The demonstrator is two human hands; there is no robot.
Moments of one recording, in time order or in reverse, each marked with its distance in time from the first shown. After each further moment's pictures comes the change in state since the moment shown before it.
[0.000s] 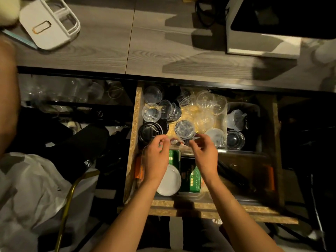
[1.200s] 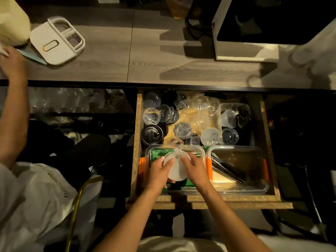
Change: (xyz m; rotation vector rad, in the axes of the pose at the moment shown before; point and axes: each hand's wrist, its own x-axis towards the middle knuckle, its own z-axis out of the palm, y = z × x) left_hand -0.039 -0.033 -0.011 -0.178 -0.255 -0.300; right_hand -0.062 0.001 0.011 0.064 -0.276 0.072
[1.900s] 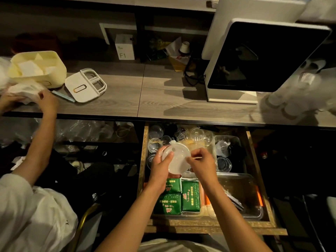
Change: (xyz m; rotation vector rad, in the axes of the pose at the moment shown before) left_hand -0.040 0.115 -0.015 -0.406 -0.061 0.183; right_hand -0.017 -0.121 -0.046 0.115 0.234 -0.103
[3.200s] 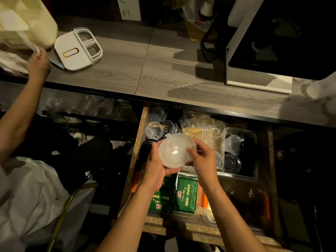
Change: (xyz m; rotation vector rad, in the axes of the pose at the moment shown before) left_hand 0.055 -0.049 0.007 -0.136 0.093 -0.136; right_hand 0.063 0.052 0.008 0.301 -0.141 -0.017
